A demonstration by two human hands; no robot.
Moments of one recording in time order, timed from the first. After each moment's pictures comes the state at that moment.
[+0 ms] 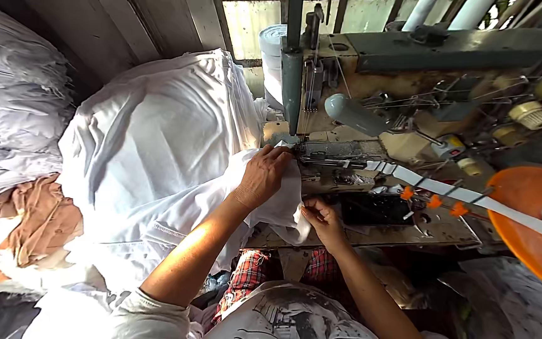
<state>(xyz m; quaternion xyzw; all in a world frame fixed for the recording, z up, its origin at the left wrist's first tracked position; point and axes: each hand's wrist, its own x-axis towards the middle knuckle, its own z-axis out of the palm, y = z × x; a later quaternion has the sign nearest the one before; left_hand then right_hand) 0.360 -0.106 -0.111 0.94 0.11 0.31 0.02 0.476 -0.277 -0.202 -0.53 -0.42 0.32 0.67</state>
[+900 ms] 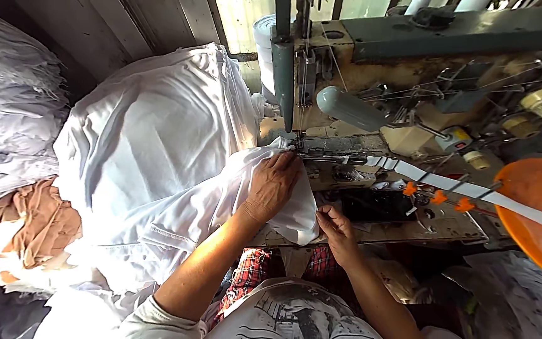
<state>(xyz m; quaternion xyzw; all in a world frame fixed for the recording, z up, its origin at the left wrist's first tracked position) 0.372 -0.134 -0.133 0.94 0.14 0.32 0.00 0.476 -0.307 -0.209 -0.46 -0.39 0.32 0.73</state>
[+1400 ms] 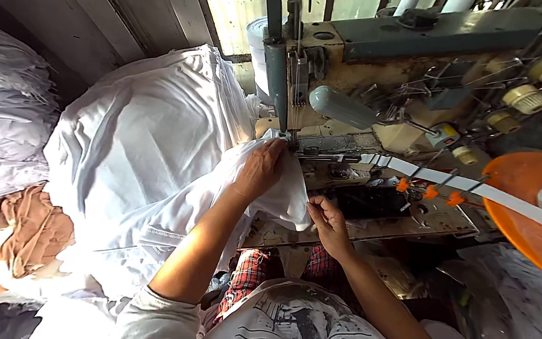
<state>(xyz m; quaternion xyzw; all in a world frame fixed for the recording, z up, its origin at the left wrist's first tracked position) 0.375 -0.102 -0.103 0.94 0.13 0.27 0.13 0.473 -0.292 -0.188 -0.51 -0.47 0.21 0.69</state>
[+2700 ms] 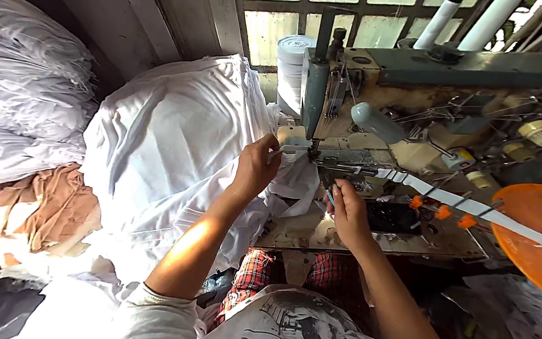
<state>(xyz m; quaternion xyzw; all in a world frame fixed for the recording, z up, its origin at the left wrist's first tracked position) 0.331 -0.096 -0.081 0.88 0.22 0.40 0.17 0.483 -0.277 -0.130 -0.66 -0.54 0.05 0.52</state>
